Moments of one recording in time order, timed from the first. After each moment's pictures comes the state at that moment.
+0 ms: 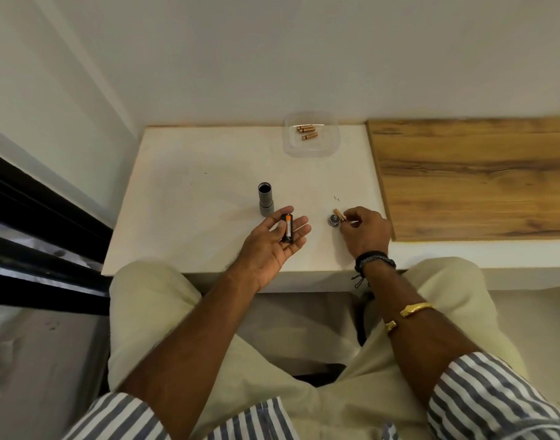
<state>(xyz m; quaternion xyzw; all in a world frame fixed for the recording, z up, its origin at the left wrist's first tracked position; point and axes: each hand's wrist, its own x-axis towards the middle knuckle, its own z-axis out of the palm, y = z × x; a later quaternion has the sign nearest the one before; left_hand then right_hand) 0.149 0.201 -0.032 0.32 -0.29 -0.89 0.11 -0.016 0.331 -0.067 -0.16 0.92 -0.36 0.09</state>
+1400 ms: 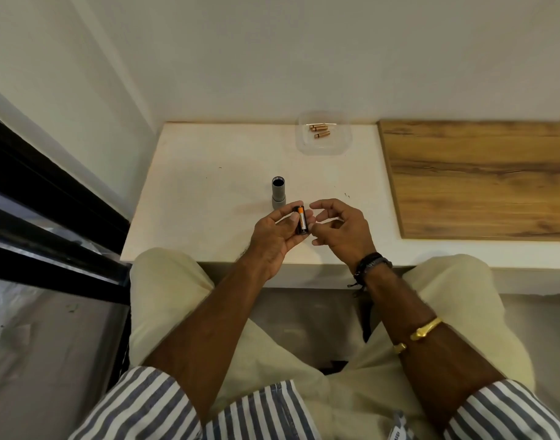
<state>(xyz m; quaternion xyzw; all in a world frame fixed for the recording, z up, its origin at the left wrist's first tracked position) 0.155 0.201 -0.036 0.33 -0.41 -0.84 0.16 0.046 0.315 -0.021 -0.25 0.77 -0.52 0.27</state>
